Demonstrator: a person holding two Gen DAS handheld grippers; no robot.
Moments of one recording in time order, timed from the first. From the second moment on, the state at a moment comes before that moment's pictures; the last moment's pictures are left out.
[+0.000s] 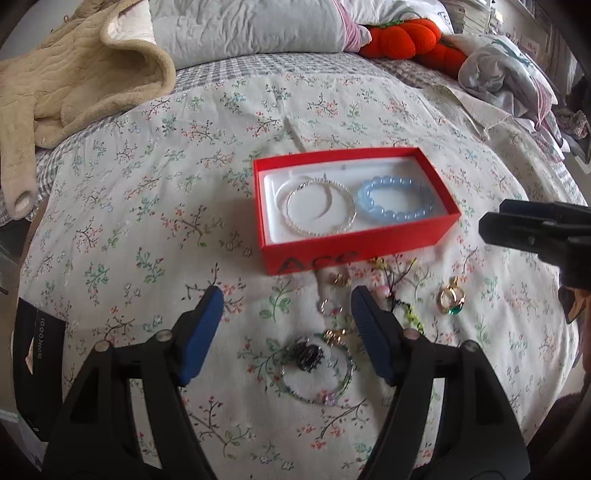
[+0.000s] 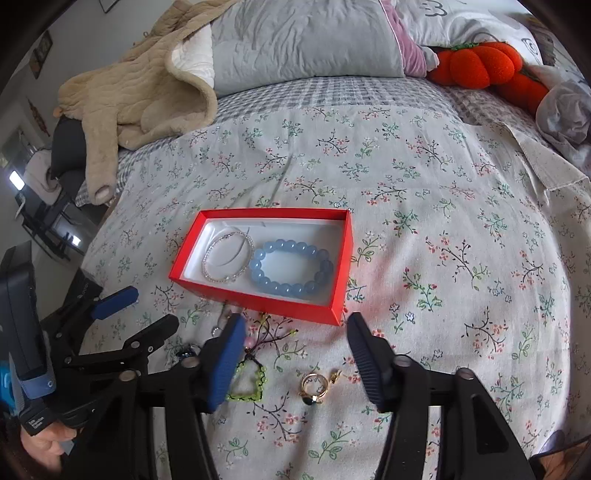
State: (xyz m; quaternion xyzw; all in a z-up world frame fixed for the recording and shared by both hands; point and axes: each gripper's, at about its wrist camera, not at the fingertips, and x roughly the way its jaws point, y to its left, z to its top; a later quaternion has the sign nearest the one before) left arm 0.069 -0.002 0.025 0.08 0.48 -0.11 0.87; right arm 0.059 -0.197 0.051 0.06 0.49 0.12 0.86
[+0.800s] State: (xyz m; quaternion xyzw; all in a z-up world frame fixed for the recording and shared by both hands) left arm 0.015 0.049 -0.036 0.07 0.47 -0.12 0.87; right arm -0.007 -0.199 -0.028 -0.05 0.51 0.09 0.85
